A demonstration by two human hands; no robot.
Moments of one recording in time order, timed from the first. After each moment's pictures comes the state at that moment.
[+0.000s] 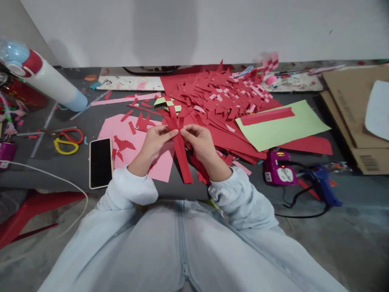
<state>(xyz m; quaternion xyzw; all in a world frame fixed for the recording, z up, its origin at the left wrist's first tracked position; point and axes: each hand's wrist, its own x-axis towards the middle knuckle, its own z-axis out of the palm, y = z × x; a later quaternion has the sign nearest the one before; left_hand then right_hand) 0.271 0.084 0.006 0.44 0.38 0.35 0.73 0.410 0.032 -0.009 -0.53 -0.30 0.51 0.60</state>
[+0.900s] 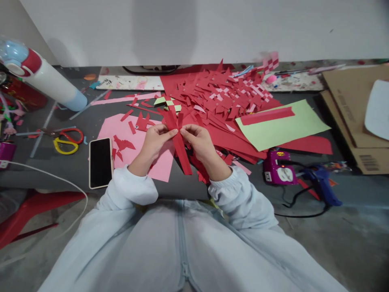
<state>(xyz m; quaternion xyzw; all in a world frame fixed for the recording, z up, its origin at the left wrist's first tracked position) 0.272 0.085 0.004 0.48 0.38 0.38 0.69 0.412 0.034 -0.014 -0.52 -0.30 0.54 0.60</state>
